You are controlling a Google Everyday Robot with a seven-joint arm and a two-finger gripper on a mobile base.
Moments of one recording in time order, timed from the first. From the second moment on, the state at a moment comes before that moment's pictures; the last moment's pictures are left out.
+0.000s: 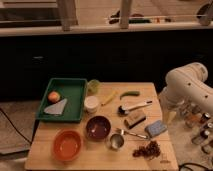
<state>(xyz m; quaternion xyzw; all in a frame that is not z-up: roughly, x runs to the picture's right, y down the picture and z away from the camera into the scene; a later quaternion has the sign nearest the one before) 0.291 0.111 0.681 -0.28 0.02 0.03 0.96</state>
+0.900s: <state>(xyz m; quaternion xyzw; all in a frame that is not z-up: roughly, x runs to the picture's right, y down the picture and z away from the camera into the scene) 0.294 0.136 0.716 -0.28 0.03 -0.02 0.96</state>
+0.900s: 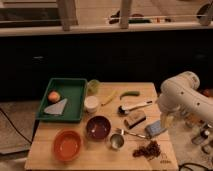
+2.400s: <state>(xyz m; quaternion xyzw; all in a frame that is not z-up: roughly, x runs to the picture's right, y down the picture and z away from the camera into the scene) 0.308 0.204 0.762 -0.28 -0.01 -0.11 0.95</state>
